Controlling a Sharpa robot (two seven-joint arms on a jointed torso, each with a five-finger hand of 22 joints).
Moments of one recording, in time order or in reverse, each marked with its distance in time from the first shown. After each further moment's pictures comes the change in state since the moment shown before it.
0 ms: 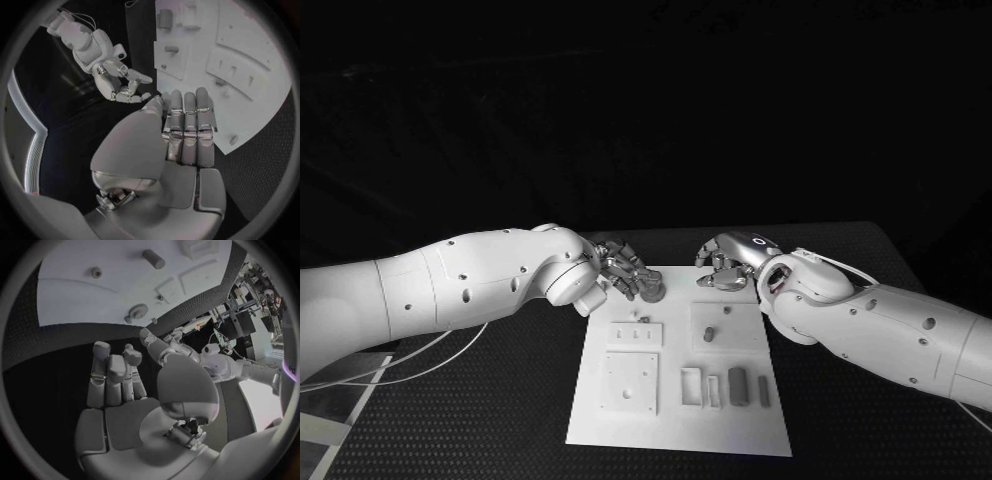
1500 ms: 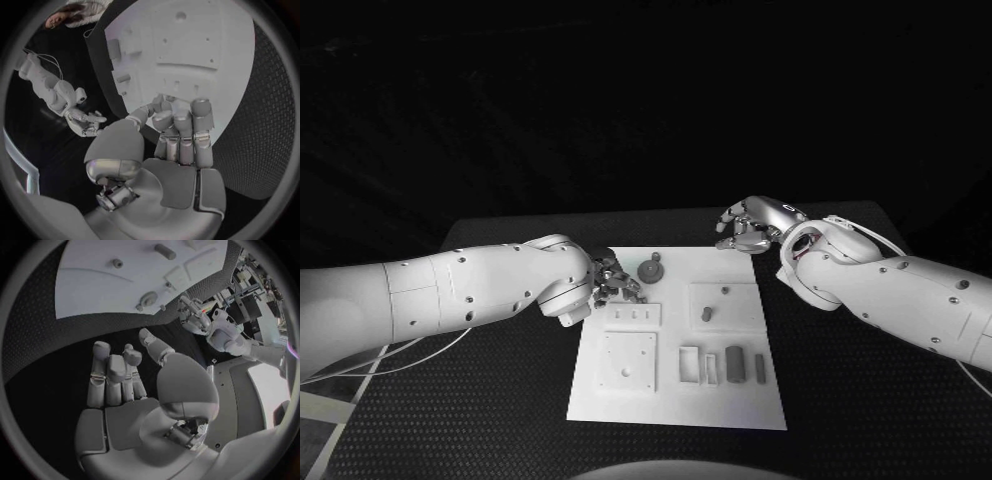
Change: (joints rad) left arm -0.049 0.009 -0.069 0.010 -0.286 0.052 -0.157; left_hand -0.553 0.035 0.247 -0.375 0.226 -0.006 -0.037 0.083 0.596 -0.026 -0.079 0.886 0.461 0.019 -0.167 0.890 0.026 -0.042 0.137 -0.163 0.479 0.435; right arm 0.017 -0.050 0.032 -0.032 0.147 -0.013 0.037; right_hand 0.003 0.003 0.007 0.001 0.000 0.000 0.000 0.000 0.001 -0.003 0.003 0.000 0.000 0.001 0.001 0.000 0.000 0.000 -0.002 0.002 -0.004 0.000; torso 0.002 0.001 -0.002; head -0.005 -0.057
